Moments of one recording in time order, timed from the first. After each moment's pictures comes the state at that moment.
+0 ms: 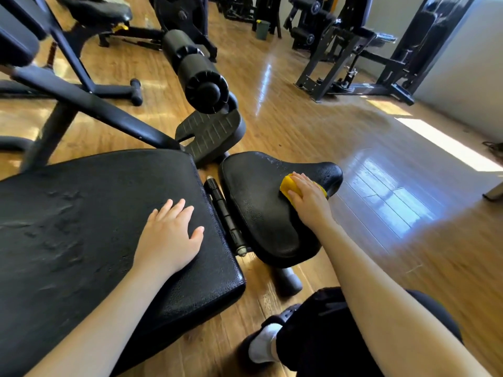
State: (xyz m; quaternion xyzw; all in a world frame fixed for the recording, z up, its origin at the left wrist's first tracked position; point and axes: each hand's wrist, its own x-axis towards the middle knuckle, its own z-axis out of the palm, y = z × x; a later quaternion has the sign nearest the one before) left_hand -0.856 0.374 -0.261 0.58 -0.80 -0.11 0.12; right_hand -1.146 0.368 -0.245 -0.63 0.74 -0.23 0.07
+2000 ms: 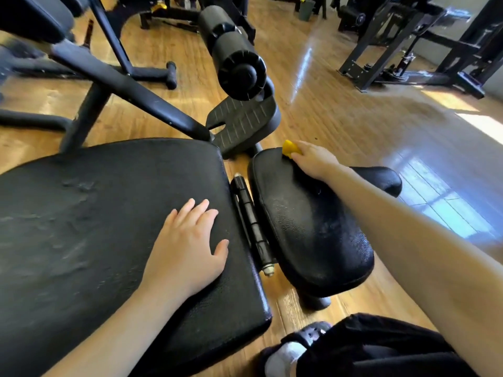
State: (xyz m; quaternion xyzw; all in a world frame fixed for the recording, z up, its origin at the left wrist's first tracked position) left_hand -0.858 0.375 -0.266 0.58 -0.79 -0.08 0.16; right_hand -1.134 0.217 -0.240 -0.69 0.71 -0.07 0.10
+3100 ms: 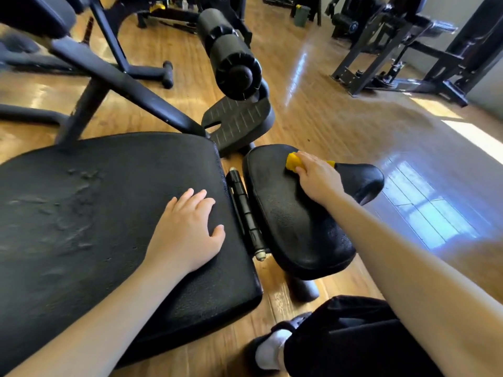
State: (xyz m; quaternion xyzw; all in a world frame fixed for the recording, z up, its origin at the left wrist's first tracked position) left_hand -0.860 0.373 -0.264 0.58 -0.79 -0.09 0.17; right_hand -1.133 0.287 -0.249 -0.69 0.71 -0.17 0.01
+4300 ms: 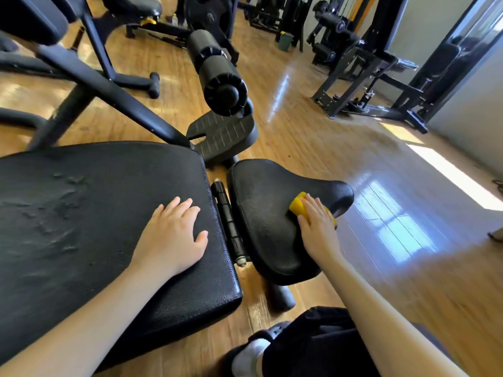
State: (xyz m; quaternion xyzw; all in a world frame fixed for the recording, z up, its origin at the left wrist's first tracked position) left_hand -0.859 0.375 -0.262 0.58 -0.79 -0.09 0.15; right_hand -1.138 0.386 -0.257 -0.63 0.74 -0.23 0.07
